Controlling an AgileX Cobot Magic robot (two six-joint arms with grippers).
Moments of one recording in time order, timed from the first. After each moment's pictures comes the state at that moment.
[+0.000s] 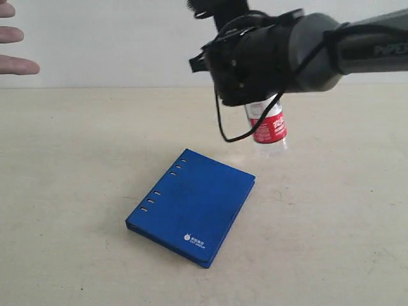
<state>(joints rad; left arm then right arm) -0.02 0.00 0.00 -0.24 0.29 0.05 0.72 1.97 -1.43 -1.59 0.82 1.59</state>
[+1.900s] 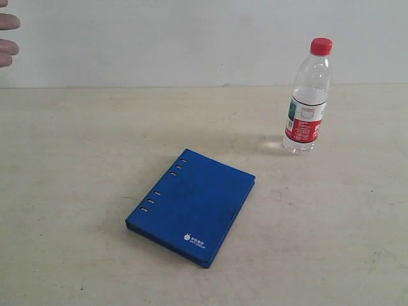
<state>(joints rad) -0.02 0.00 0.00 -0.24 0.29 0.05 0.50 0.73 -1.11 -0.67 0.81 0.53</state>
